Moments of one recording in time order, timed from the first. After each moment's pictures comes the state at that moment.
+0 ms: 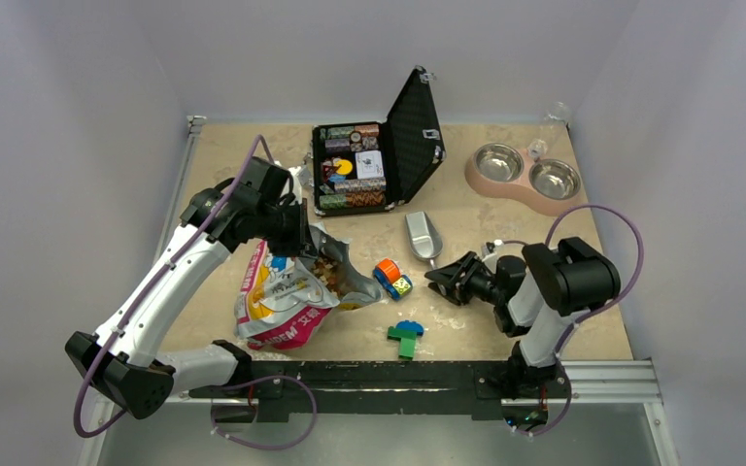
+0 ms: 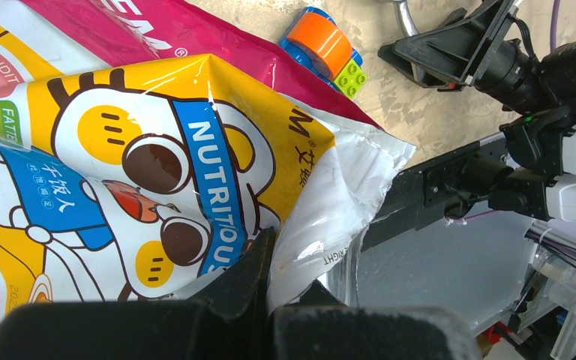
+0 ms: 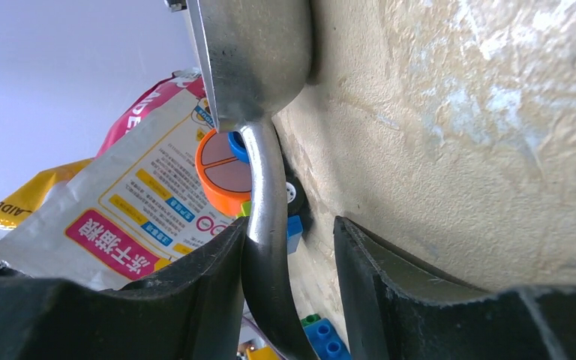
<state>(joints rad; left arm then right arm) -0.51 1.21 1.34 -1.13 0.25 -0.55 0.18 1.72 0.09 1.16 -0.66 1.26</state>
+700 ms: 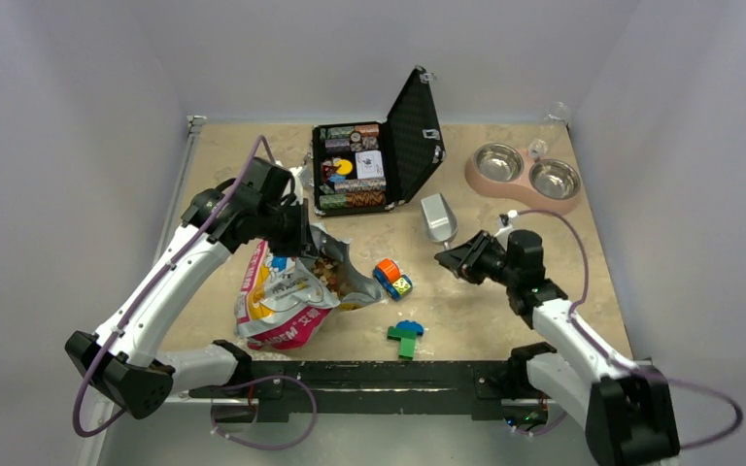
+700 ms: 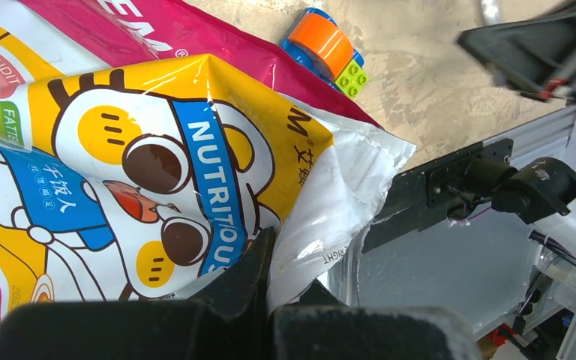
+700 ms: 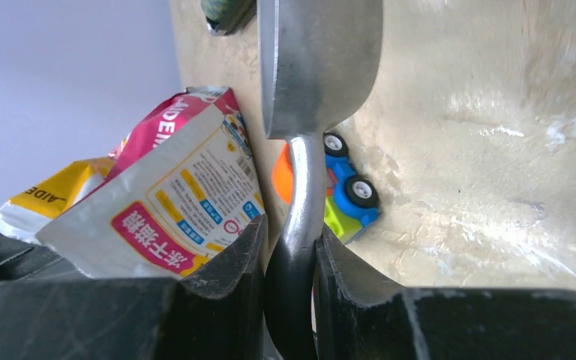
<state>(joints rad) -0.51 1.21 1.34 -1.13 0.24 -0.55 0.20 1.06 0.22 0.37 -0.54 1.11</state>
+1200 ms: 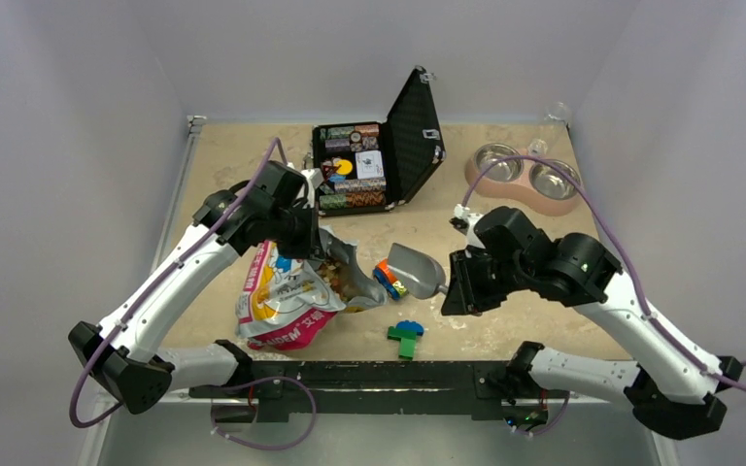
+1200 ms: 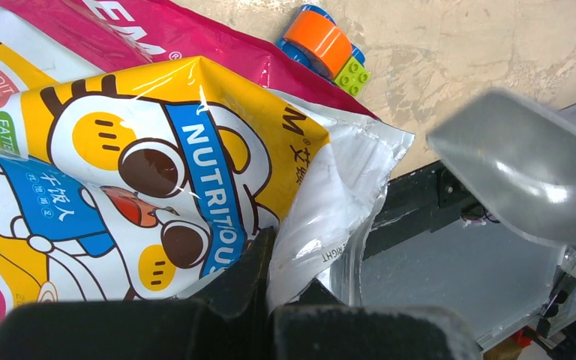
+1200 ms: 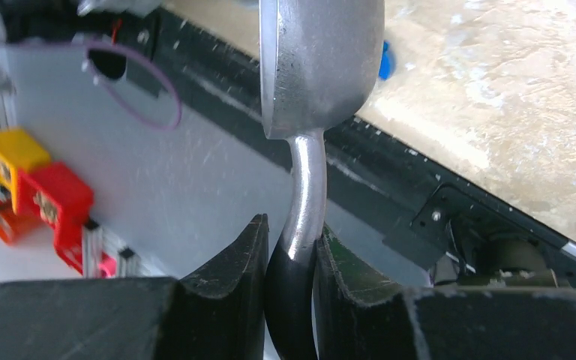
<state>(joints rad) -0.60 1.22 1.34 -1.10 0.17 -0.56 0.79 0.95 1.26 -1.27 -0.17 0.65</state>
